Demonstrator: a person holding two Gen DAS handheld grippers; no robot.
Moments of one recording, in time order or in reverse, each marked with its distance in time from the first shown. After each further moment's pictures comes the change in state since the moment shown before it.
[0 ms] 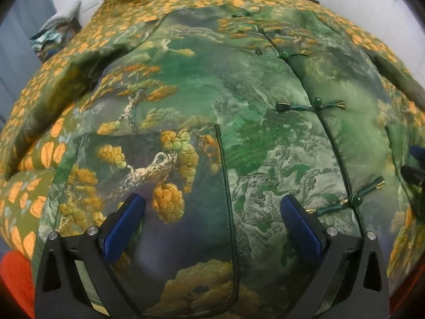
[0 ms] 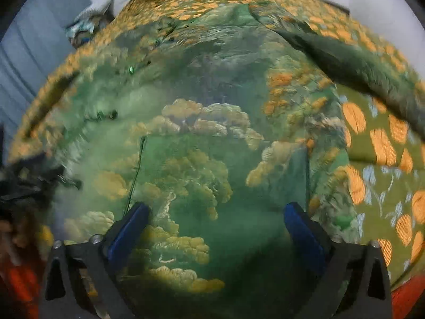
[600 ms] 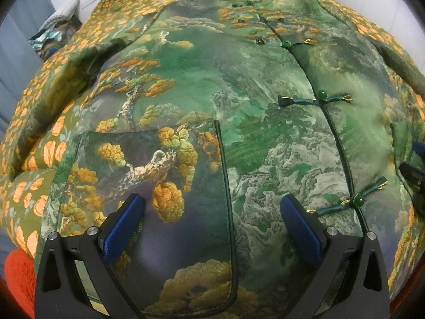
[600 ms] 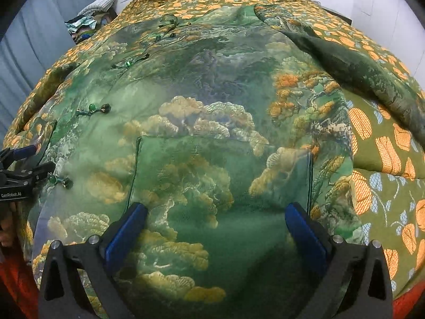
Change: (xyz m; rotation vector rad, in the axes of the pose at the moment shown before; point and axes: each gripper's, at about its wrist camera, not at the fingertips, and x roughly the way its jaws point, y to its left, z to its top) left arm 0.007 -0.007 0.005 0.027 0.056 0.039; right arm 0.015 0.000 -0.002 -0.014 -0.034 -0.015
